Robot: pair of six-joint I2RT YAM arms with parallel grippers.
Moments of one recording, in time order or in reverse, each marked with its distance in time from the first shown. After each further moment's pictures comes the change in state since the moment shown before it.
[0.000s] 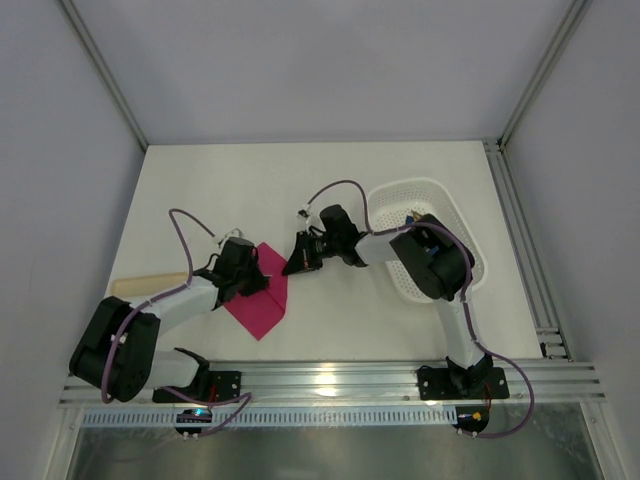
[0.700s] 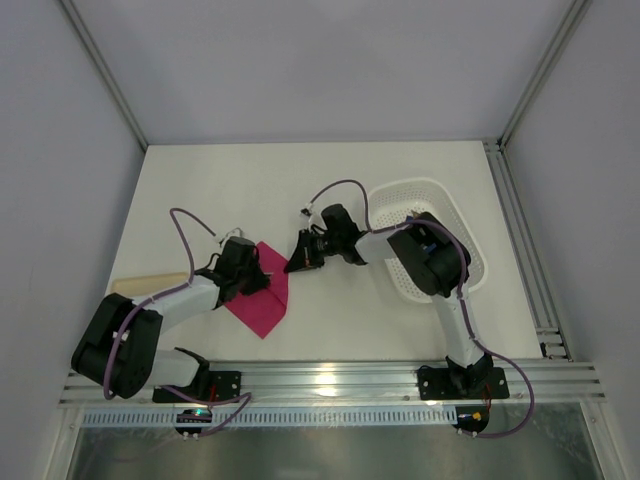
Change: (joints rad) left arm 0.000 0.021 0.000 0.033 0.000 0.000; right arm -0.020 0.043 0.027 0.001 0.010 -0.007
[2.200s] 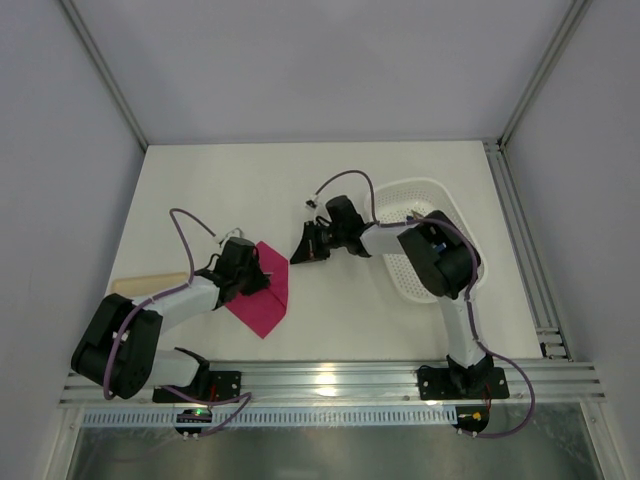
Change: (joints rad) left arm 0.000 -0.003 -0.006 0.006 0.000 0.000; right arm -0.031 -0.034 0.047 -0.129 0.071 -0.084
